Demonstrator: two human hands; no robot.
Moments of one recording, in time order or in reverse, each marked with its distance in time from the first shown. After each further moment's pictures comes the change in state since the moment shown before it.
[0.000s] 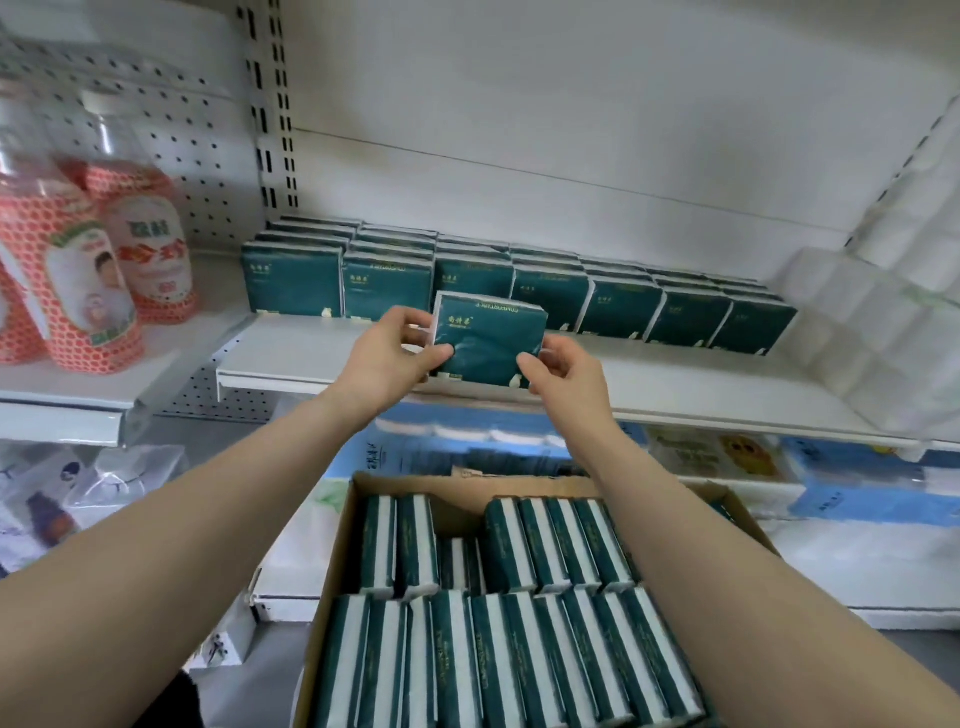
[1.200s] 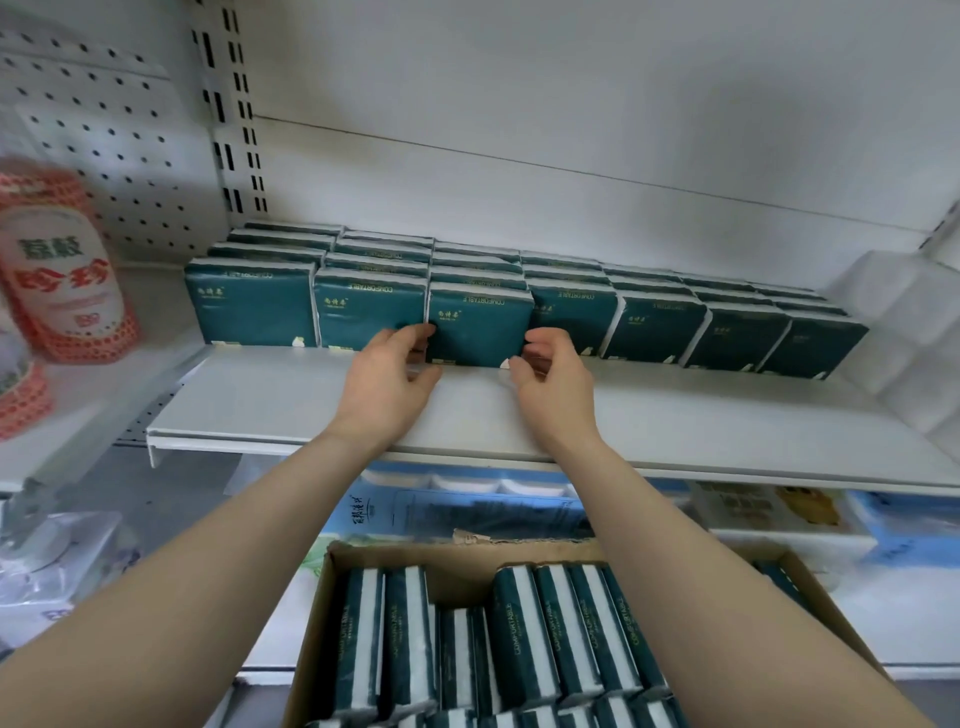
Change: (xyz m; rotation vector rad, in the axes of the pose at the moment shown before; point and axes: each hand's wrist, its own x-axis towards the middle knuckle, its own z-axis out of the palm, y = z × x) left_hand 0.076 -0.048 0.024 0.393 0.139 0.186; right_hand 0.088 0.033 0.040 -0.122 0.076 -0.127
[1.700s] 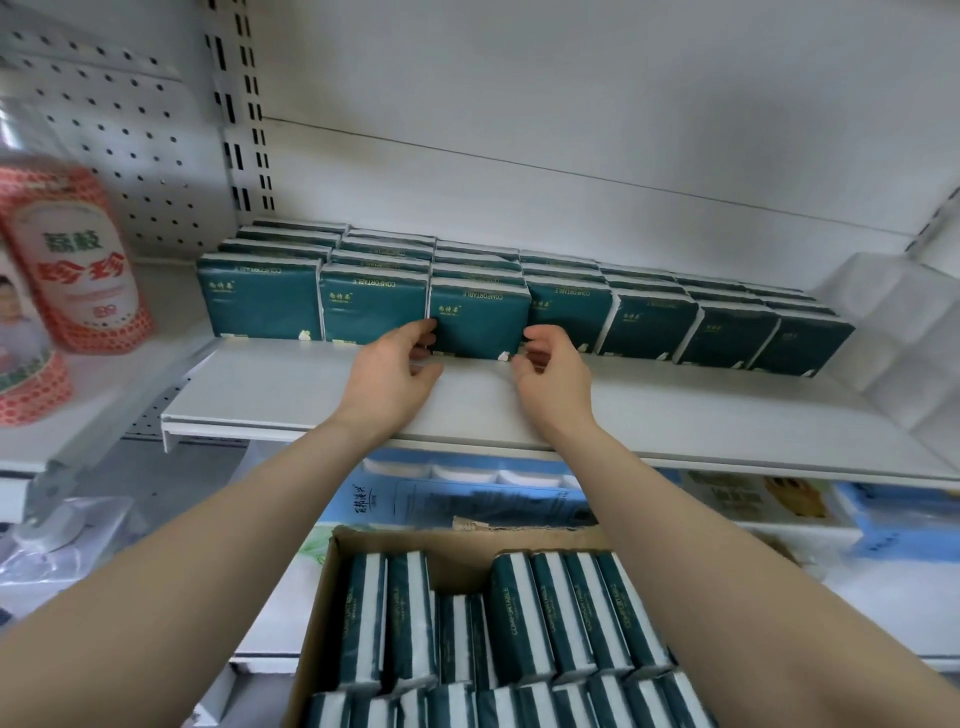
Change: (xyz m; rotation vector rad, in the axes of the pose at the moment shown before) left_hand -0.003 0.000 -0.002 -0.048 -0.053 -0.015; right_hand 0.000 -0.004 -0.002 -0.060 -0.008 0.020
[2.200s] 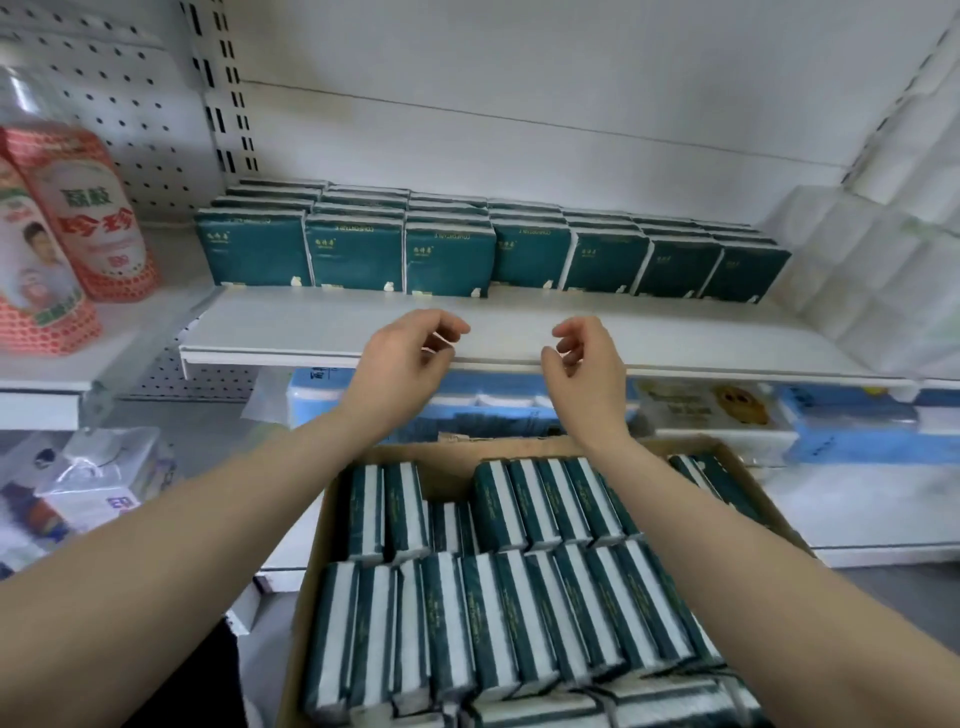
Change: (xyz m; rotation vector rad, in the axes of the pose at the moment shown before) left_hand -0.092 0.046 -0.002 -0.075 -0.057 0.257; right_hand -0.104 0.016 -0.069 -0.084 0.149 -0.118
